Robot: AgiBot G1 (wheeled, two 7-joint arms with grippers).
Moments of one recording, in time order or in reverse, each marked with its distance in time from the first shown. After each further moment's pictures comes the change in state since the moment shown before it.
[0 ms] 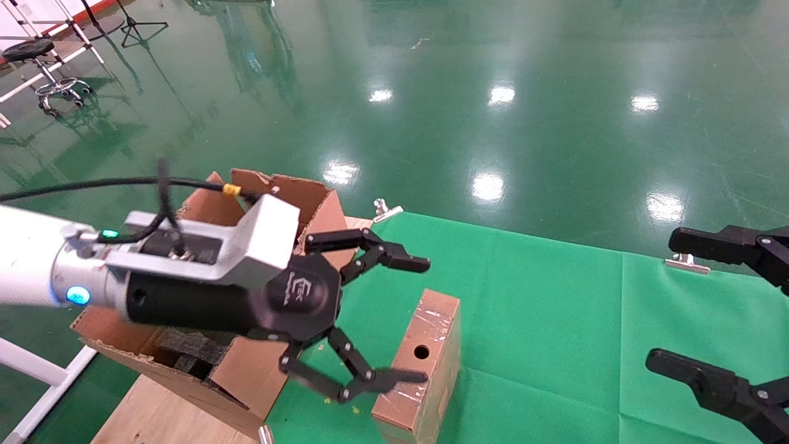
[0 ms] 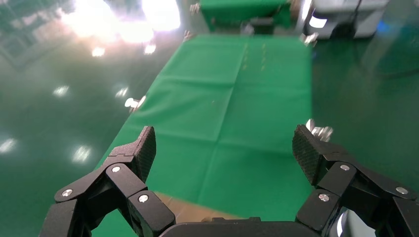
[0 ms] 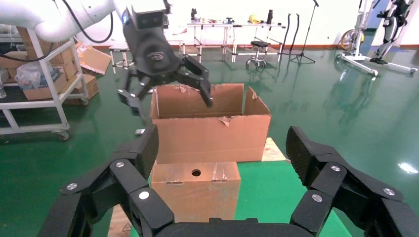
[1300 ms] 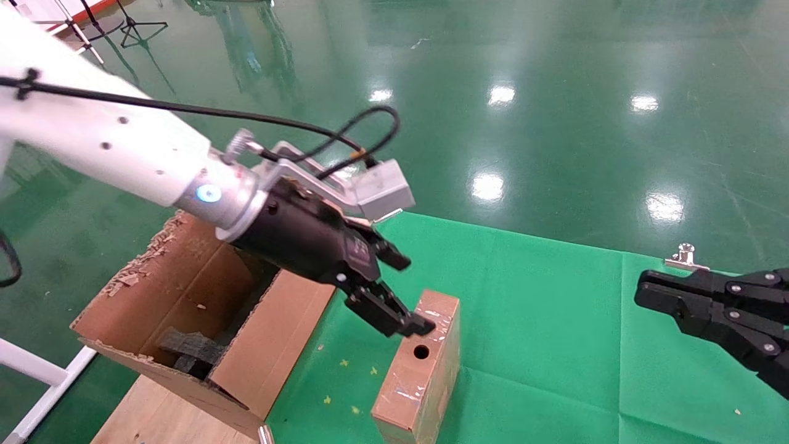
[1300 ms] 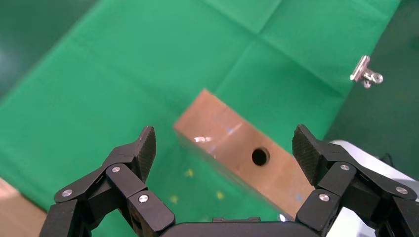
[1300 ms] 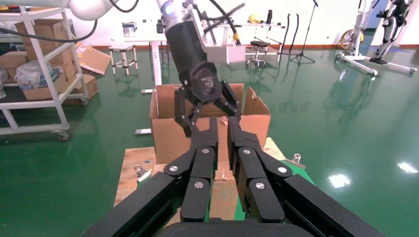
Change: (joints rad) left arm -0.573 0.232 0.507 0.063 0.496 0.083 -0.786; right arm 0.000 0.000 0.000 0.000 0.000 0.000 0.000
